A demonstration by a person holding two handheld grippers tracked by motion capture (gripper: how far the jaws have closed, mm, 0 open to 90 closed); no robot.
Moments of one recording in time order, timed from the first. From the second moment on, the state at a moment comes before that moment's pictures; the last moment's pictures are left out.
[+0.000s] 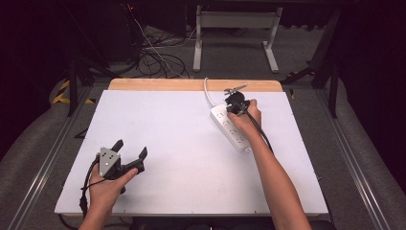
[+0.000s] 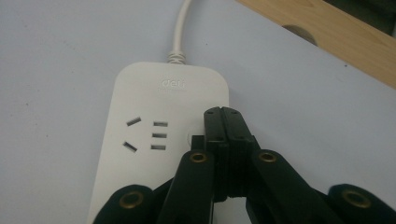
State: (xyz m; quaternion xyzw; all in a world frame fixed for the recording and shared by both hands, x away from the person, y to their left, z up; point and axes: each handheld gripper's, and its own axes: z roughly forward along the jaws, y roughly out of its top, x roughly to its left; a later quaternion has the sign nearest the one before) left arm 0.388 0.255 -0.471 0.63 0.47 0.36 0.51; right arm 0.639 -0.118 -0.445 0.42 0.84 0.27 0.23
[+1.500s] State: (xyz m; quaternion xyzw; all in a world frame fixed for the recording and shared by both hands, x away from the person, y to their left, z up) left arm 0.392 0.252 -0.471 0.63 0.47 0.36 0.50; right arm 0.490 -0.228 -0.397 0.36 0.73 0.51 0.29
